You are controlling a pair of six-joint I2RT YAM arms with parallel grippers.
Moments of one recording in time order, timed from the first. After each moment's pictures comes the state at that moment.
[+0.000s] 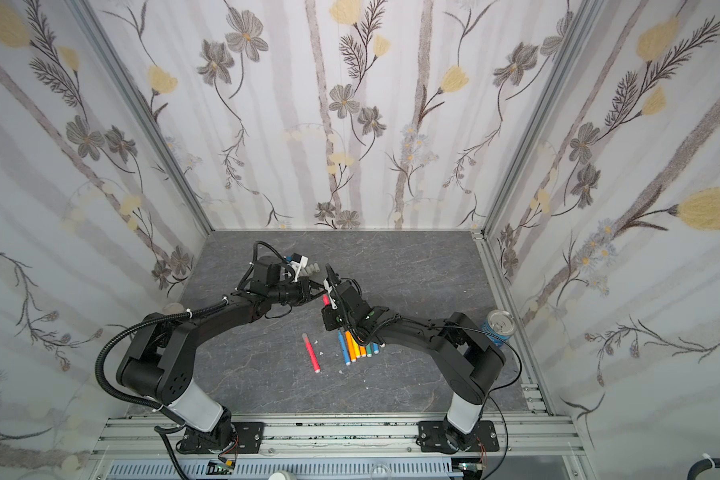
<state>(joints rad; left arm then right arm) -0.35 1.65 0.91 0.16 0.72 -0.71 0.88 1.73 1.02 0.04 -0.01 0.44</state>
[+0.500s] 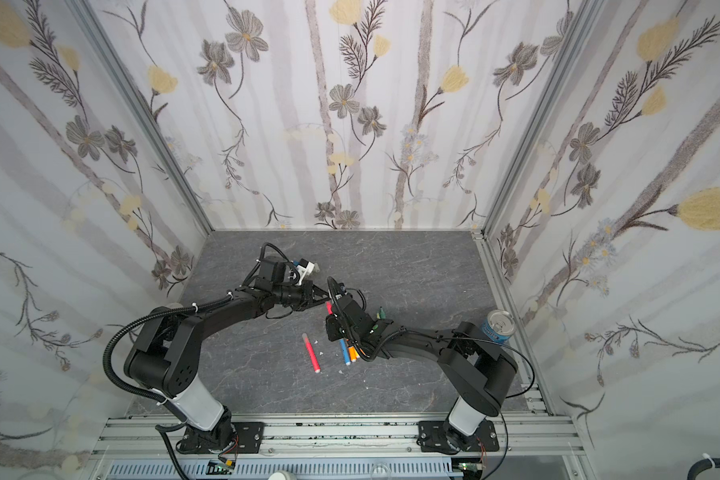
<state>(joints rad) -0.35 1.69 0.97 0.02 0.82 -0.71 0.95 1.64 0.90 0.08 0.11 0.50</state>
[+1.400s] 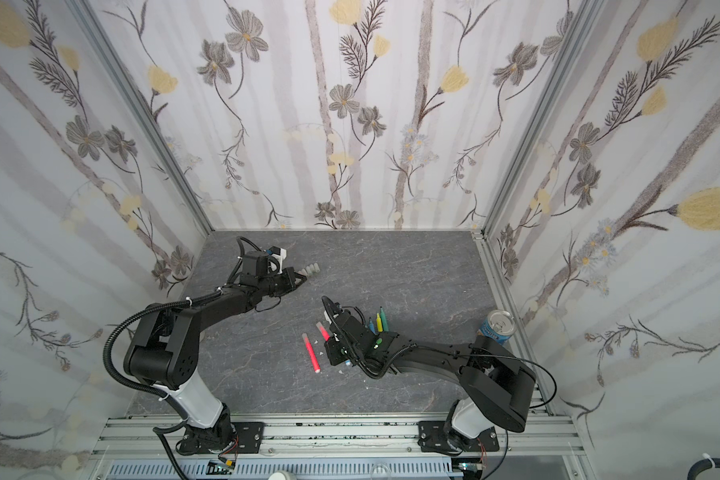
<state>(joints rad) -0.21 1.71 0.96 0.13 0.52 -0.61 1.04 1.50 0.83 -0.07 0.01 0.54</state>
